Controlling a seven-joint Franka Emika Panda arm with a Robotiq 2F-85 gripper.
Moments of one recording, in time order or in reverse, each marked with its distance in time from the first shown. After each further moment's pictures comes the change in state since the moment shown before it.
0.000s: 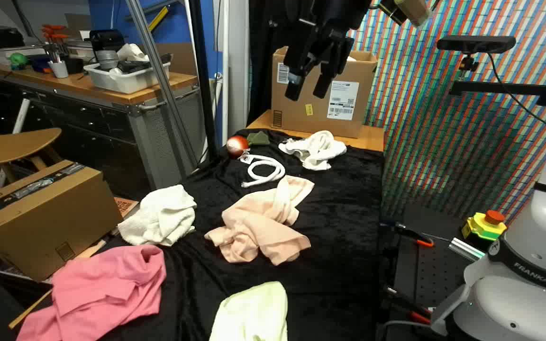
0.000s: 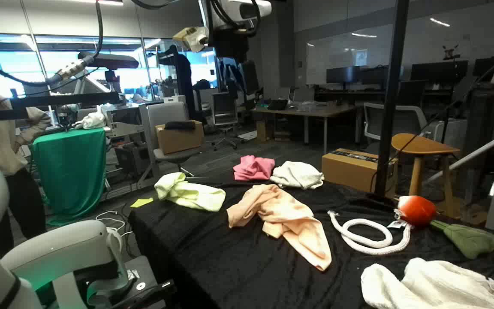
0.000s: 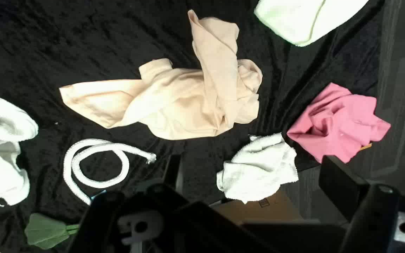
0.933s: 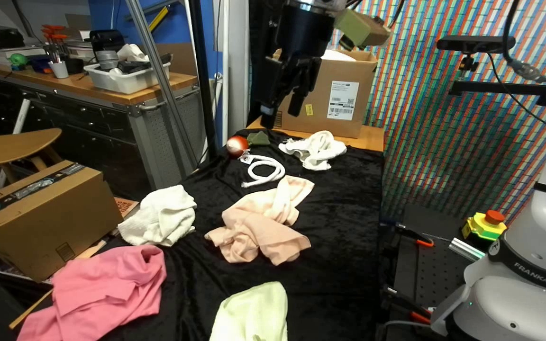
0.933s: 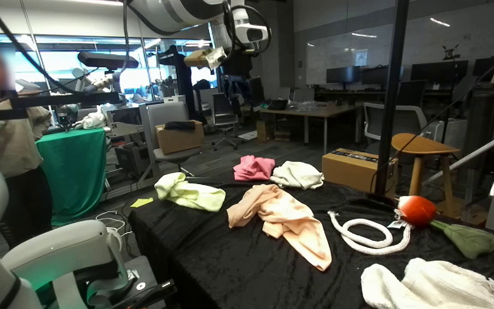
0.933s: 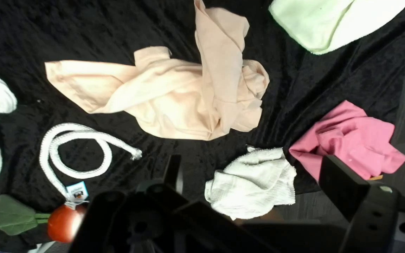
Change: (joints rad) arm 0.008 0.182 0.078 0.086 -0.102 0.051 0.000
